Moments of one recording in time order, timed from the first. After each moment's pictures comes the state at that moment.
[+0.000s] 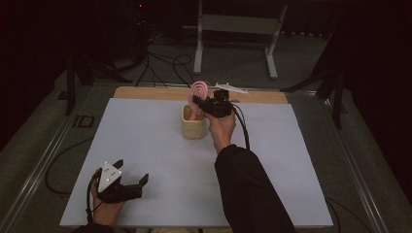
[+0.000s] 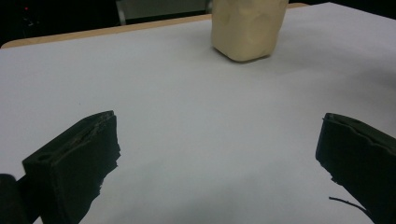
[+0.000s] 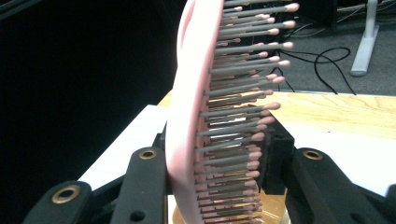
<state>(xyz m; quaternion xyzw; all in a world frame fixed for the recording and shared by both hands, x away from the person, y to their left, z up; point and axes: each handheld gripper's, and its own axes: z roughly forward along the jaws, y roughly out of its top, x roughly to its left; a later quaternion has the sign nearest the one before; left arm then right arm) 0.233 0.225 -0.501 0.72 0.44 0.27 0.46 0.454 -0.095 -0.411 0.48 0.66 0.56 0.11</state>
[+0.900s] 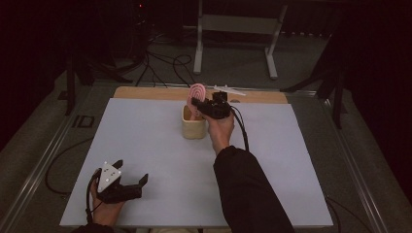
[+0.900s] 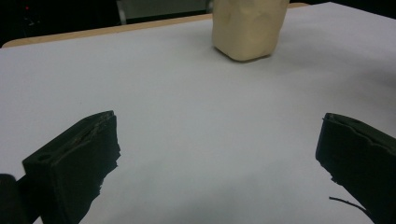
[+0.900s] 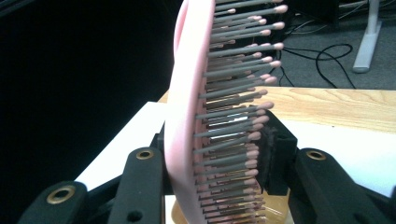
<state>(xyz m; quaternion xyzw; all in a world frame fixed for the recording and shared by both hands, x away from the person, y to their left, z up) 0.232 0.226 -0.501 0.72 0.44 0.28 0.46 0.454 -0.092 -0.418 0.48 0.66 0.56 0.10</state>
